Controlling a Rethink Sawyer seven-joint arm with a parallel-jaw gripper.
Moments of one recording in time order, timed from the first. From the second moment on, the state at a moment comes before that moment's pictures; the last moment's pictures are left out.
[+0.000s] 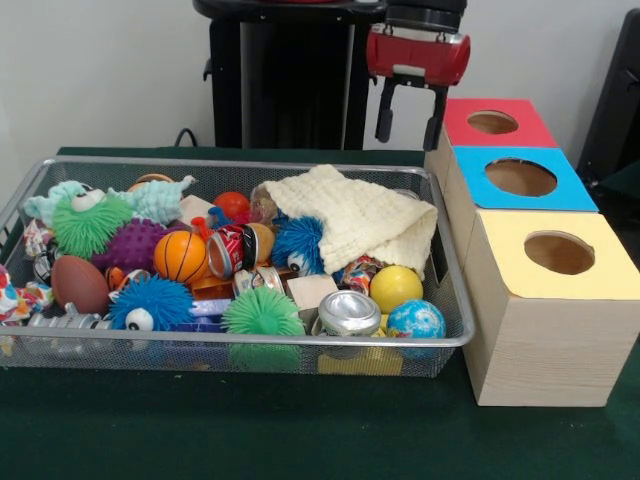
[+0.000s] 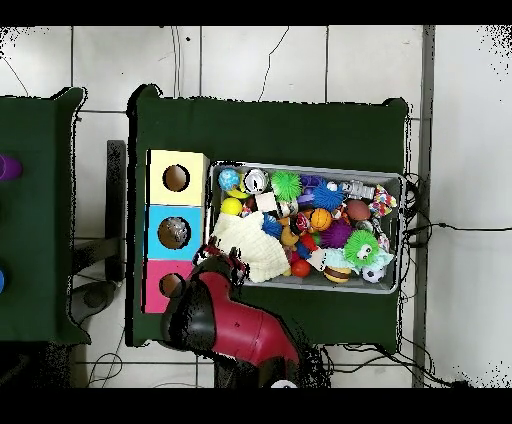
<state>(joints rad) 0.00 -0.82 -0.11 2.17 0.25 -0.12 1.92</state>
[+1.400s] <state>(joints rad) -0.09 -0.67 -0.07 2.21 0.14 -0.35 1.92</state>
